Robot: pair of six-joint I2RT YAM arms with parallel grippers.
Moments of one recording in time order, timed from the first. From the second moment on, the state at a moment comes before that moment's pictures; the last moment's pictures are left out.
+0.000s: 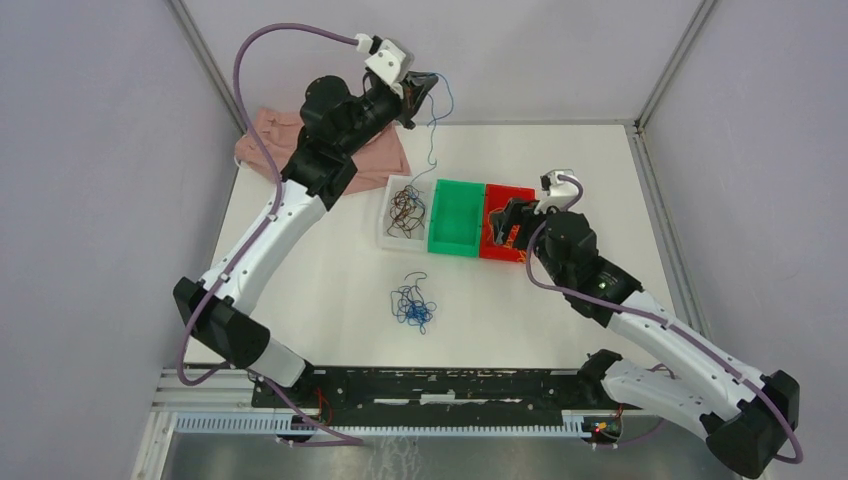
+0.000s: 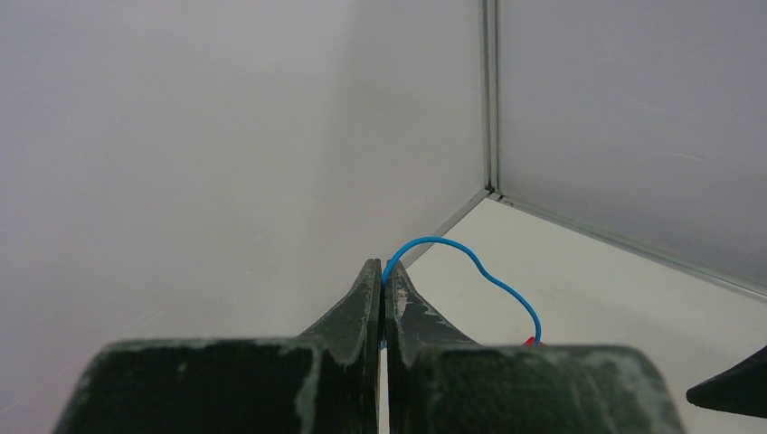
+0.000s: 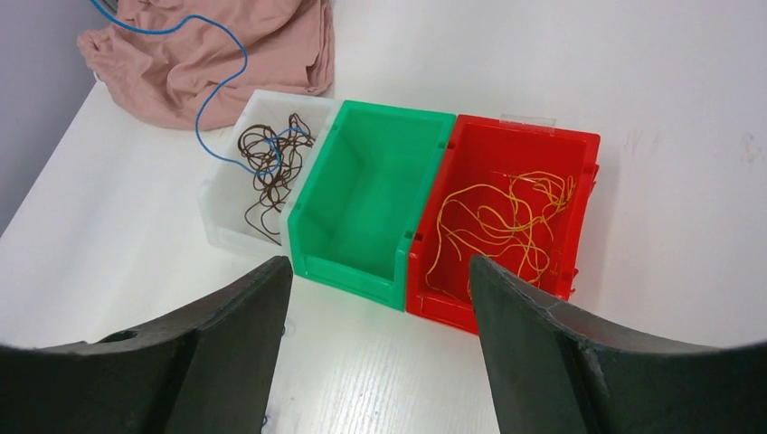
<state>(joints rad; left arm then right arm) -0.53 1.51 1.65 0.10 0.28 0.14 0.69 0.93 0.77 -0.10 0.38 0.39</state>
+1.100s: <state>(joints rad) -0.55 1.62 1.69 0.11 0.32 0.18 0.66 0.84 0.72 -0.15 0.41 0.42</state>
